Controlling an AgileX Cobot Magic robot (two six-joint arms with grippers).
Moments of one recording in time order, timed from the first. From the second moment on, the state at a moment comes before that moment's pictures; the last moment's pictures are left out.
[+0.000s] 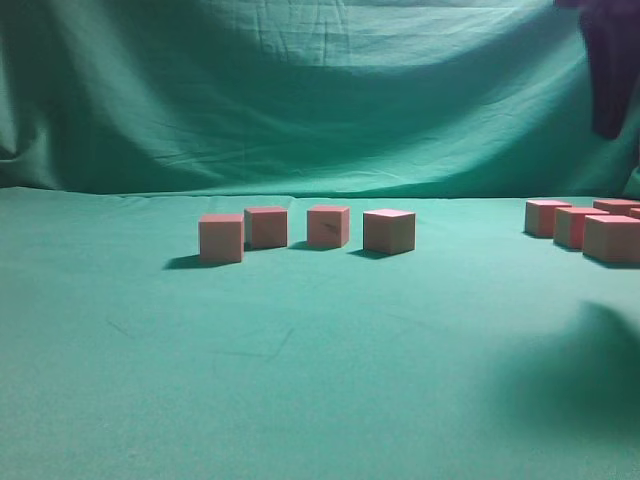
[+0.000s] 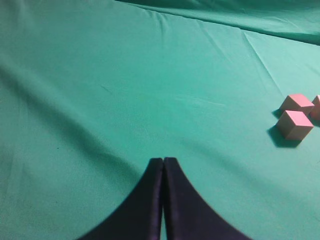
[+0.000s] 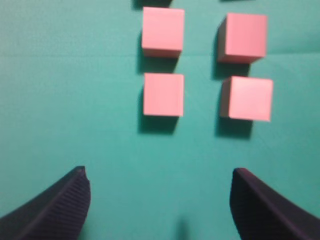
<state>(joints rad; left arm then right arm) -0.01 -0.01 0.02 -0.12 0.36 -0.08 0.36 1.52 -1.00 -0.13 0.82 0.35</state>
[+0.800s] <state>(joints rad) -0.01 -0.01 0.02 -0.12 0.36 -0.08 0.31 1.76 -1.00 -0.13 0.51 0.30</state>
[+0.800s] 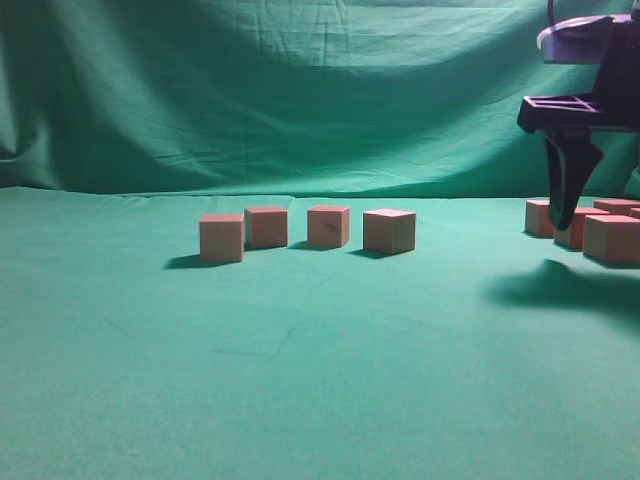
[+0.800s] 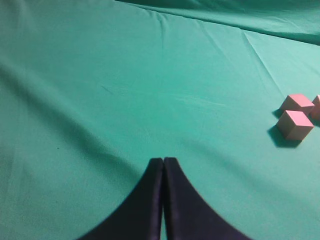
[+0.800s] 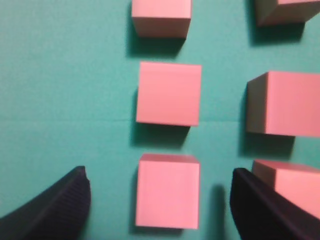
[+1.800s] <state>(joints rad) -0.01 -0.01 0.02 -0.12 0.36 -0.08 0.47 1.77 -1.27 -0.11 0.88 0.21</state>
